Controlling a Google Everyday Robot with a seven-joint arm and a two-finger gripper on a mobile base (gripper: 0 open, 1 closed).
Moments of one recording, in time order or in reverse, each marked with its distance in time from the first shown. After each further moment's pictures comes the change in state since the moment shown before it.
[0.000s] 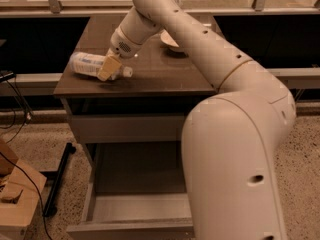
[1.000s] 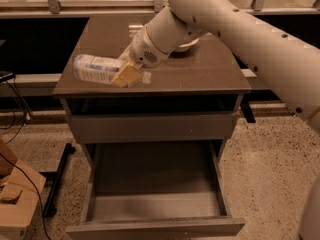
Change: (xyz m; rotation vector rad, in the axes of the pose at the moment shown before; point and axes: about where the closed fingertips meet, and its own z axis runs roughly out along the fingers) arm 0.017 0.100 -0.079 0.033 -0.094 -0.102
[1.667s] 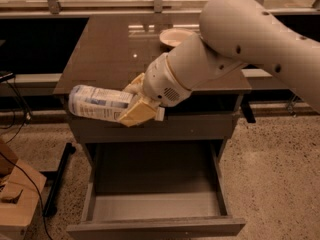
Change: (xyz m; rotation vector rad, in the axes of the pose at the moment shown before) arm 0.017 0.134 -0.045 -0.063 -0.049 0.002
